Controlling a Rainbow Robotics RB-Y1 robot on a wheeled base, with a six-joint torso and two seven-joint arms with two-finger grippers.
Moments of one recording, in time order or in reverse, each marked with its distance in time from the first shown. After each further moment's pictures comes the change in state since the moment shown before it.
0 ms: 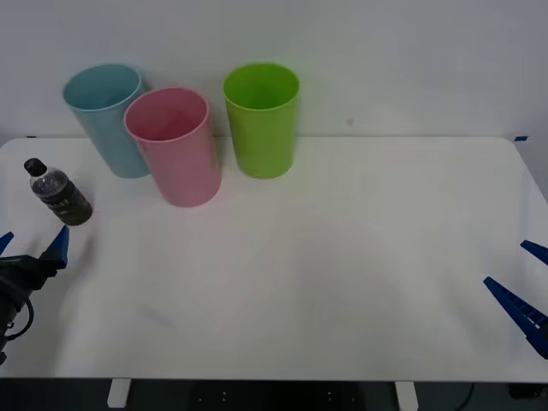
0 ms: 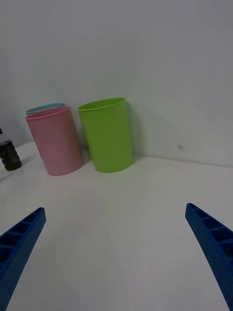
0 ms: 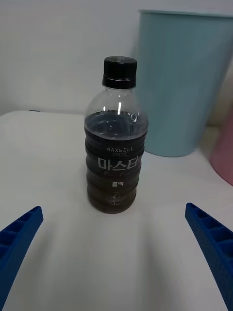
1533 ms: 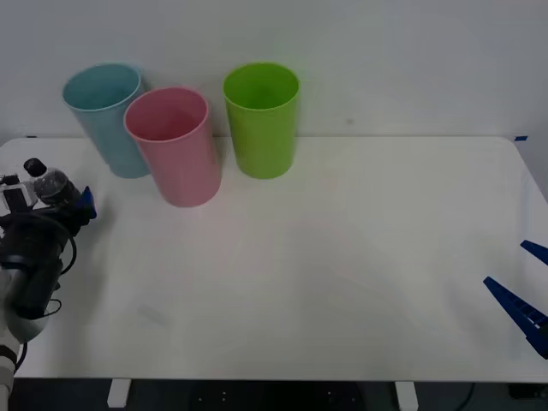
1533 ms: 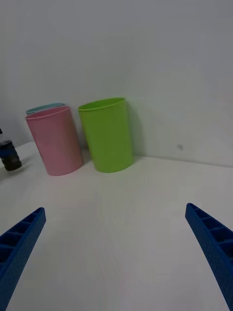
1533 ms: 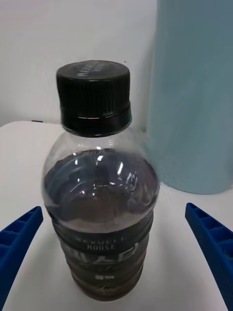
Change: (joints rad) right arm 0.000 0.000 0.000 0.000 0.000 0.000 0.000; left arm -0.386 -0.066 0.047 0.332 -0.188 0.182 -0.045
